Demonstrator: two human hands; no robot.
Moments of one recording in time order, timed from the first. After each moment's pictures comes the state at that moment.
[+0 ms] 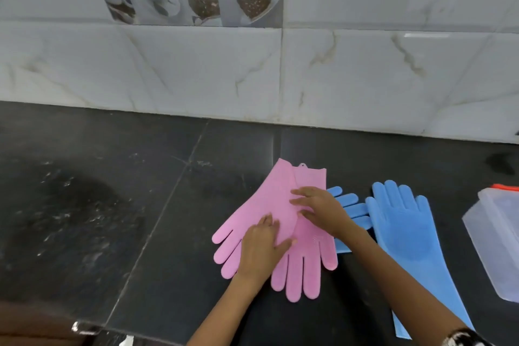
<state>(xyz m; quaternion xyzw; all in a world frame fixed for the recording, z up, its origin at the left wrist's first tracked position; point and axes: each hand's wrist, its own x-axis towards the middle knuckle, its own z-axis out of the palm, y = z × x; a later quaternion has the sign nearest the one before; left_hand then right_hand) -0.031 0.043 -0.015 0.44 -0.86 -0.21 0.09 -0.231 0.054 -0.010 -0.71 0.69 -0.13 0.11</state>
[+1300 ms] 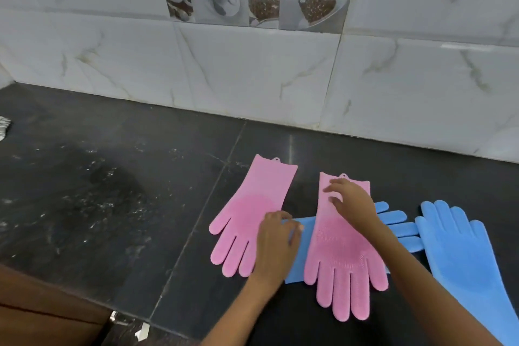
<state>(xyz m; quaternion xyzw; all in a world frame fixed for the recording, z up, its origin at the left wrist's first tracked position) 0.017 0.008 0.011 0.47 -0.81 -0.26 0.21 -0.197 0.003 0.012 -0.60 0.77 -0.18 0.10</state>
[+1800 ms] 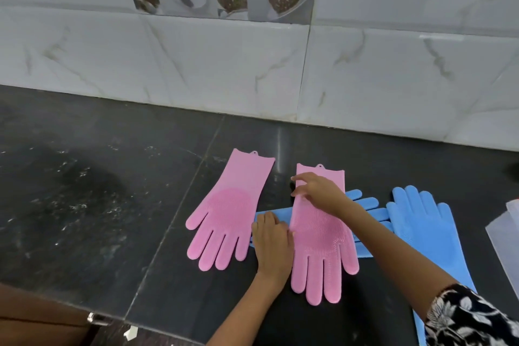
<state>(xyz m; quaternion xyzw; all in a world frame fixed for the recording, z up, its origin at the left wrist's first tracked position) -0.027 0.046 -0.009 0.54 -0.81 -0.16 0.18 -0.209 -0.006 0.002 -0.75 0.66 -0.03 0.07</state>
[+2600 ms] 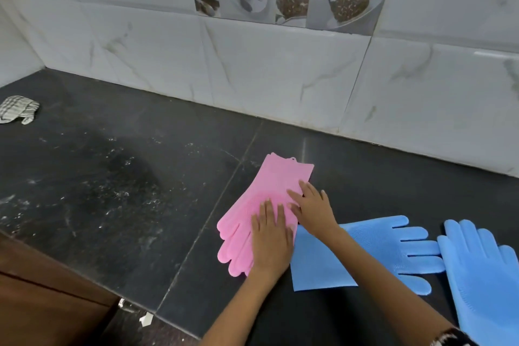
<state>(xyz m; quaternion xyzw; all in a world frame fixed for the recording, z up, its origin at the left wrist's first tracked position) 0.025 -0.020 -0.032 0.58 -0.81 -0.13 0.05 -0.112 -0.054 -0.026 -0.68 0.72 0.00 0.10</state>
